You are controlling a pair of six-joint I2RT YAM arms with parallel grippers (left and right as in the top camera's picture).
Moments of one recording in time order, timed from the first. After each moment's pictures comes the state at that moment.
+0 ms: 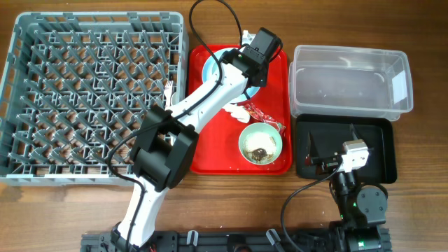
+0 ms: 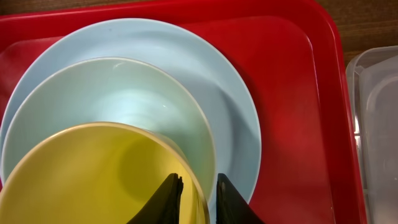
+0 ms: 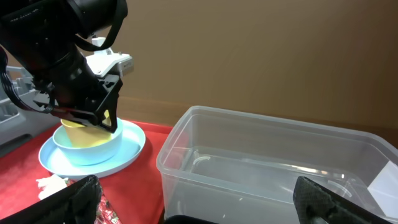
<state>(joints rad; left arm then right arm) -0.66 2.24 1.87 -0.72 -0.22 -0.47 0.09 0.02 0.01 0.00 -0.04 -0.07</state>
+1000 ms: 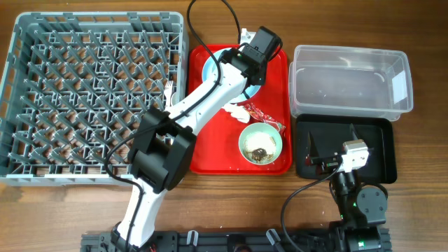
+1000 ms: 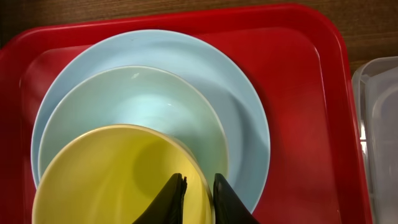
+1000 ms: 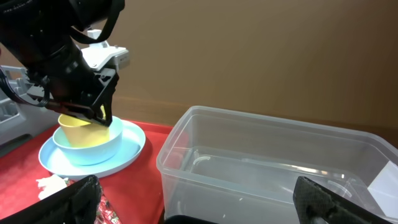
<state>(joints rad) -0.66 2.22 1.87 -0.74 -0.26 -0.47 0.09 0.02 0.01 0.00 -0.04 -0.07</state>
